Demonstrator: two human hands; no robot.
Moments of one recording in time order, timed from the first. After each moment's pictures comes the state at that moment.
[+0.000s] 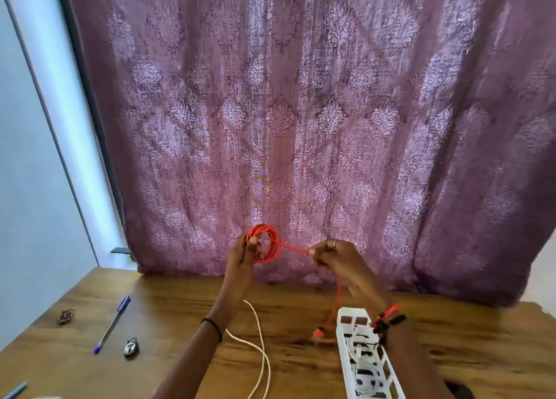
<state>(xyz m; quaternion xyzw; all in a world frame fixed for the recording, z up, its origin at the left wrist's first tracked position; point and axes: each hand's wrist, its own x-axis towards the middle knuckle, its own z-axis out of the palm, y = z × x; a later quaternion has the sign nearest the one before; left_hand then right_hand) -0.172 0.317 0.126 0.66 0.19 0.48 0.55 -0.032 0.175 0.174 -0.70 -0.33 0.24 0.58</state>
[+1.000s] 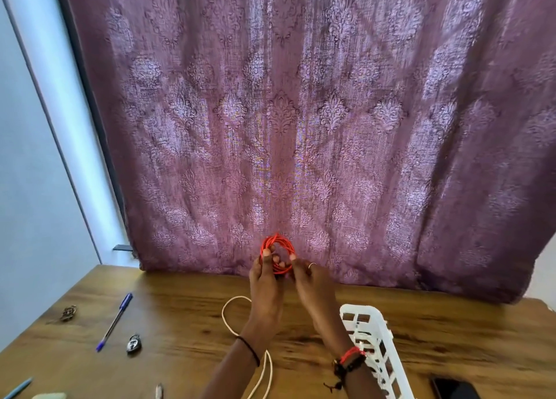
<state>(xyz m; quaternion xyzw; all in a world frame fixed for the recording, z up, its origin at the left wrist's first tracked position) -0.144 0.258 0.117 0.36 0.22 0.48 0.77 -0.094 0.194 0.131 -0.76 -0.35 0.07 0.54</state>
